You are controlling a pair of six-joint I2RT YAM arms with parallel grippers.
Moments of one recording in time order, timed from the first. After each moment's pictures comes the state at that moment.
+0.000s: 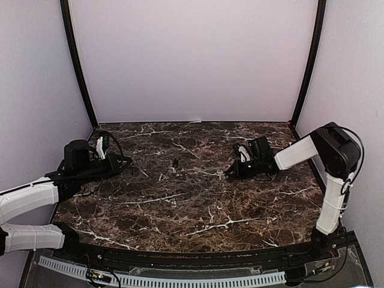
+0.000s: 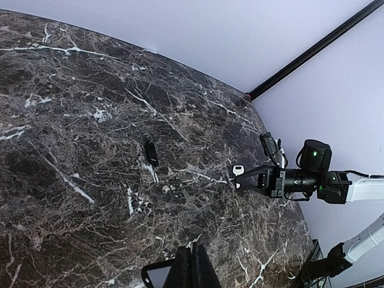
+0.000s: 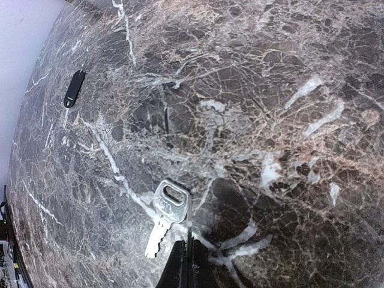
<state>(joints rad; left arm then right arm) -0.40 0.96 0.46 0.14 0.30 -0.67 0.48 1.90 0.91 0.20 -0.44 0.41</state>
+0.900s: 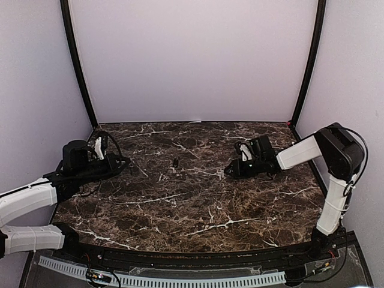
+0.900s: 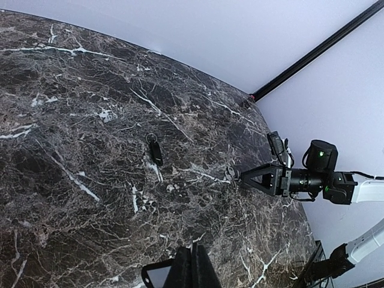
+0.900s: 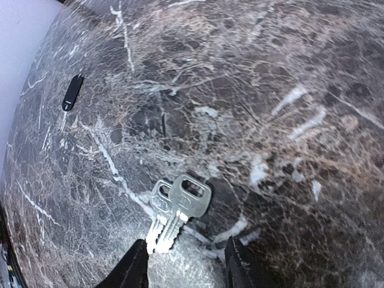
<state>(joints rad) -0.40 0.93 0.46 0.10 0.28 -0.66 0.48 1.88 0.91 0.18 -0.40 0.40</state>
